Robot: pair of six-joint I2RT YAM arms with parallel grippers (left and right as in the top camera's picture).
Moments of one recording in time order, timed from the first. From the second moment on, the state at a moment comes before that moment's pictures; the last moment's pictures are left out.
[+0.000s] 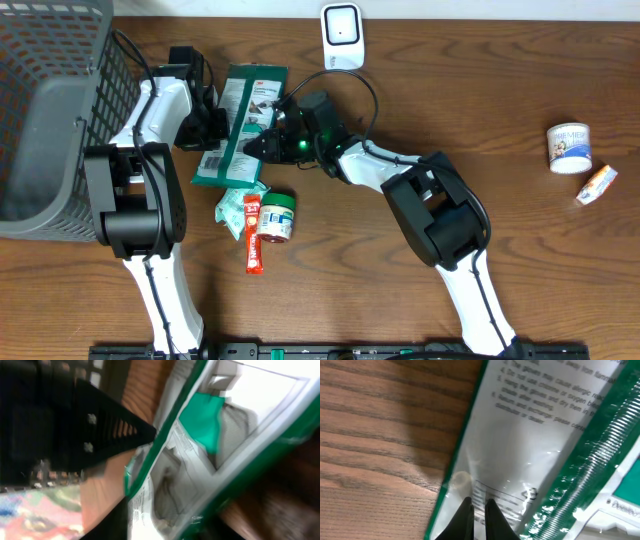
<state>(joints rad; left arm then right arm) 0.03 2.19 1.67 -0.99 0.07 -0.11 0.62 2.37 1.51 0.28 -0.74 0.80</state>
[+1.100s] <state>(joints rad) 0.04 1.22 1.70 -0.95 -0.23 -0.39 0.62 1.72 1.50 -0.59 -0.56 -0.40</state>
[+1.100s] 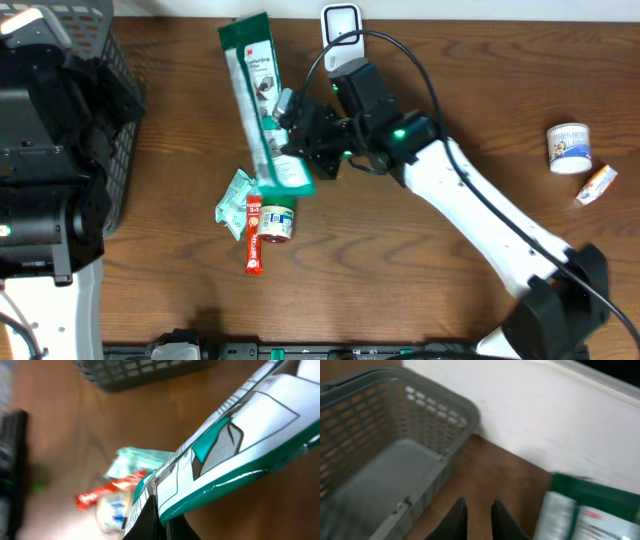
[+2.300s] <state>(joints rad) 0.23 1.52 1.71 -1.21 -0.26 -0.48 0.89 1.53 1.64 -0.35 0.31 -1.02</state>
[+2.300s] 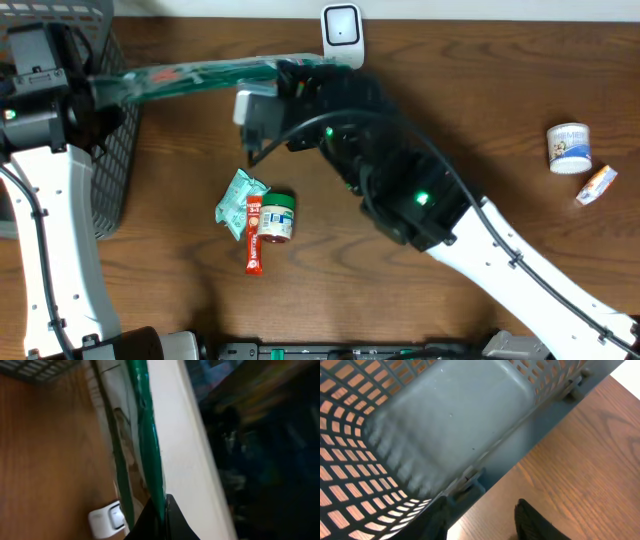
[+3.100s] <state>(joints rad) 0.23 1.59 1.70 -1.25 0.12 -0.29 0.53 1.59 1.63 -0.82 -0.25 -0.03</state>
